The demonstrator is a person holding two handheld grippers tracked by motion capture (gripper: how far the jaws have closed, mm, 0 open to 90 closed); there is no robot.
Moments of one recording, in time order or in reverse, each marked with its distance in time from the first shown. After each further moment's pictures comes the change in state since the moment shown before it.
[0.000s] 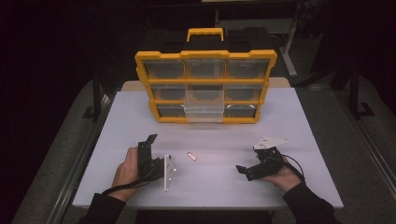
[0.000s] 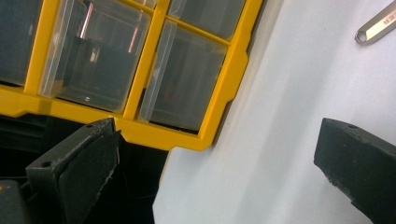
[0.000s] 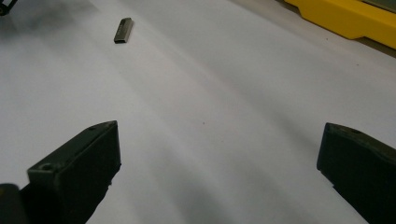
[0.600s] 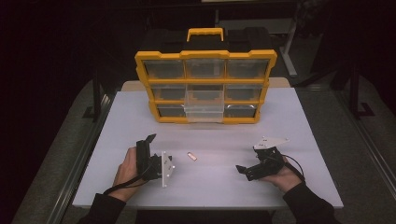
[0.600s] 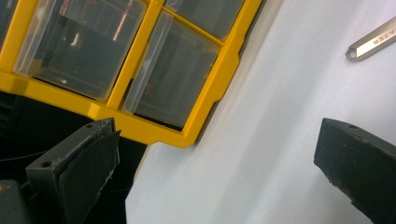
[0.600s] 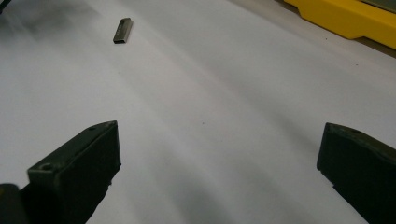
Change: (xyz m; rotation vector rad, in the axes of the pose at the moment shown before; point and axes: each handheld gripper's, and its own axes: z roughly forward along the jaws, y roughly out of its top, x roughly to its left) left arm 0.005 -0.001 0.001 0.003 -0.064 -0.133; right arm 0.000 0.000 0.000 0.000 -0.002 0.001
